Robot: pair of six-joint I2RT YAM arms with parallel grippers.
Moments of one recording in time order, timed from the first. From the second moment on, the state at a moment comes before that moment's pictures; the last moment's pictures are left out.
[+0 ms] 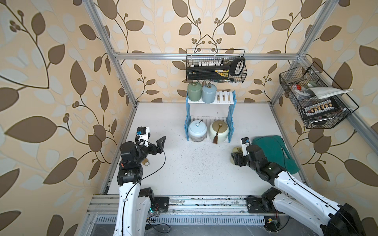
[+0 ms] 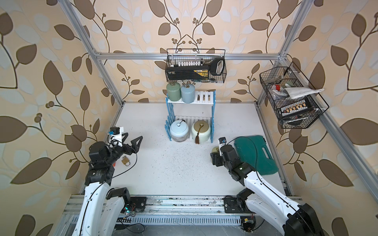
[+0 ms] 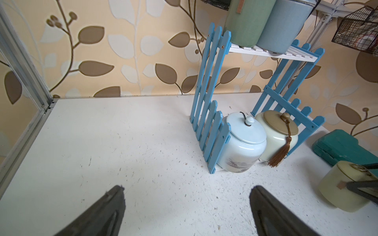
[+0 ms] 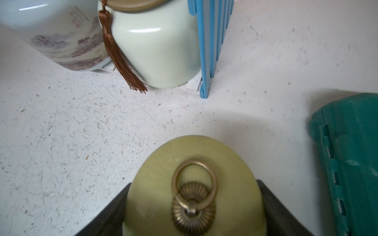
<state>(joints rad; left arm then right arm) 0.18 0.60 0.50 -0.17 0.57 -0.03 0.50 0.88 0.42 -0.27 0.19 0.29</state>
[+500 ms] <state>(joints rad) 0.18 0.59 0.50 -0.16 0.58 -0.03 0.51 0.99 0.42 -0.21 0.24 0.37</state>
